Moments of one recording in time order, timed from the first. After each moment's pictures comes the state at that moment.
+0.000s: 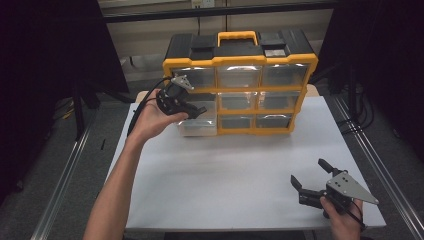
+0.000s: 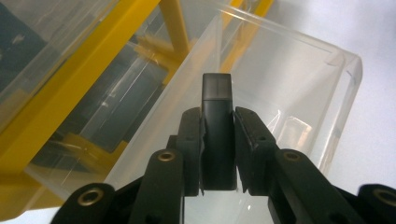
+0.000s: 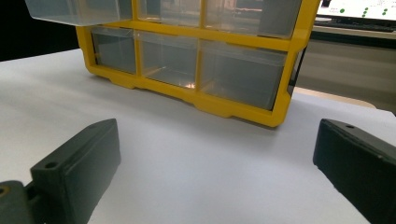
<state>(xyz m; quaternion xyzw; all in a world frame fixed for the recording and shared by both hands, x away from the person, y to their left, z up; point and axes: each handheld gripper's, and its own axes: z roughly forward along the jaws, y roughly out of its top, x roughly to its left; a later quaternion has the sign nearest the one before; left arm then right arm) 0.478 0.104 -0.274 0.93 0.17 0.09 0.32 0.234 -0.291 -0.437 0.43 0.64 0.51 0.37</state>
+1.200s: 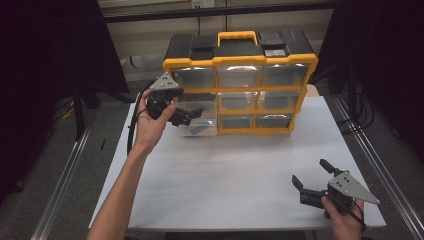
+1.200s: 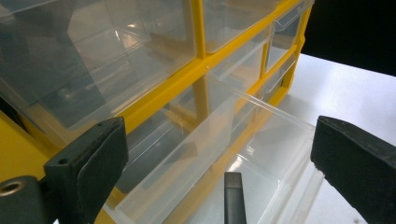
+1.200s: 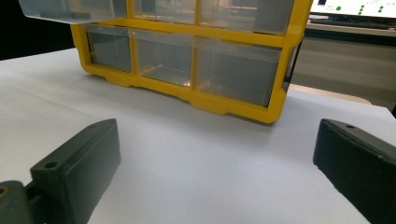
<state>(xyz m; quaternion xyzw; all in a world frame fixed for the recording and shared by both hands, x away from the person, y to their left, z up) 0.450 0.124 -0.276 0.82 0.23 0.19 0.48 0.234 -0.294 -0.439 0.43 0.64 0.51 0.38</state>
